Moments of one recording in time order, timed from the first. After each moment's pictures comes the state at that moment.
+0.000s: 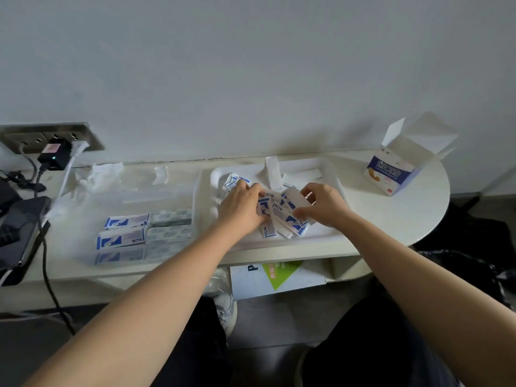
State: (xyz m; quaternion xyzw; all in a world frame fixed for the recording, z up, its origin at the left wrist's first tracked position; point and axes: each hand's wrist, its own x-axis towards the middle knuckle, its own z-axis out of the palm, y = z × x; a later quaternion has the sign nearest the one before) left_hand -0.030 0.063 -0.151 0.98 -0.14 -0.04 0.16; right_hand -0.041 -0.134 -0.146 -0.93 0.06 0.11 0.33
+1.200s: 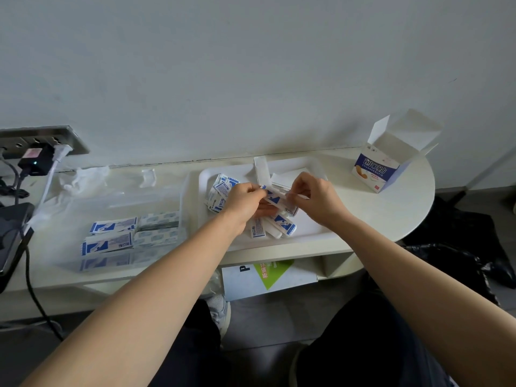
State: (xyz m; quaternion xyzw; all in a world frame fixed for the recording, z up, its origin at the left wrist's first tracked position) left_hand -0.028 0.030 -0.141 0.69 0.11 -0.22 0.68; right_hand -0.043 -0.146 -0.155 -0.92 -0.03 -0.04 0.39
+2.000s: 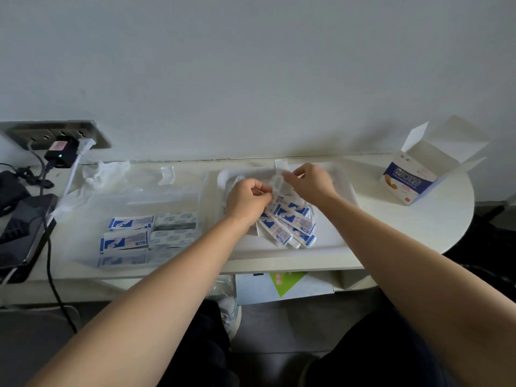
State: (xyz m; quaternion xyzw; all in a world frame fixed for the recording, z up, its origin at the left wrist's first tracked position) left_hand -0.012 0.054 -0.148 0.83 0.08 -0.08 0.55; right_hand 0.027 -0.103 -0.154 -0.94 0.08 0.04 0.33
